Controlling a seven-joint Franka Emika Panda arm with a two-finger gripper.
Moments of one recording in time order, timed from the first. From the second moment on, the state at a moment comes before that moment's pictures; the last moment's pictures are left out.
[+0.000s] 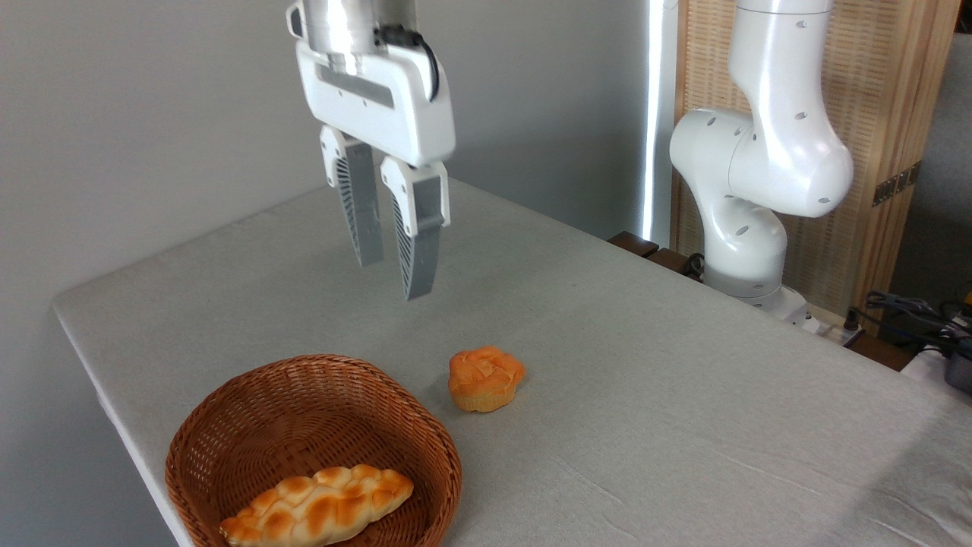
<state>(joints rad) -0.04 -0.10 -0.01 -1.73 0.02 1.74 0.78</state>
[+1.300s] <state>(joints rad) -0.04 -0.02 -0.02 -1.62 -0.06 1.62 0.66</state>
